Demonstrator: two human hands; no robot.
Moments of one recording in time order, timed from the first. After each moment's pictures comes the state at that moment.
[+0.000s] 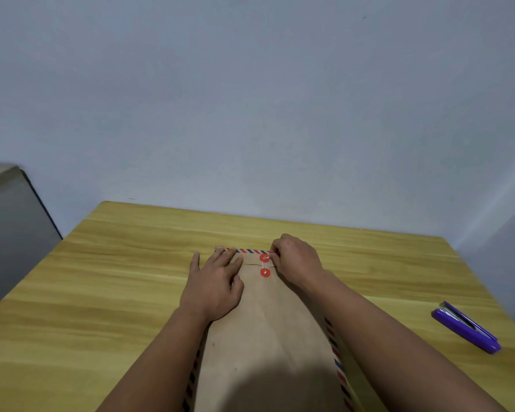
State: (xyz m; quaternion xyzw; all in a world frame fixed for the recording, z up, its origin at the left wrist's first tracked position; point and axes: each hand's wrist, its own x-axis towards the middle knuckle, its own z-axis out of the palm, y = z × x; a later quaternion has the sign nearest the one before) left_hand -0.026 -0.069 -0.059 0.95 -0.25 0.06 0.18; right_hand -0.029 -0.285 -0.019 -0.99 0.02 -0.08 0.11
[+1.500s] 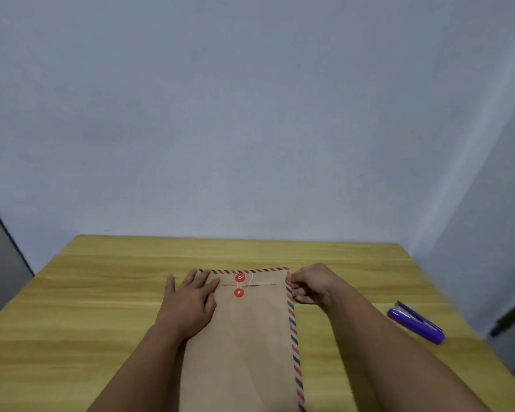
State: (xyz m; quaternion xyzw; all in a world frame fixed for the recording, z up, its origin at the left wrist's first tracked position) left_hand -0.026 -0.075 -0.046 0.97 -0.25 -0.01 0.06; right_hand -0.093 -0.376 0.005 -0.72 0.32 0.08 0.61
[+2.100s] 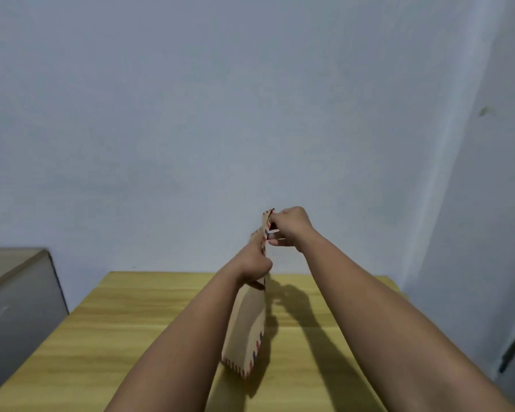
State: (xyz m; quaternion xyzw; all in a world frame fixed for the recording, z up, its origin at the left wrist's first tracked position) left_hand -0.106 -0.161 0.179 0.83 -0.21 -0.17 0.48; right_hand -0.106 -0.295 0.229 -0.76 0.17 -0.14 0.61
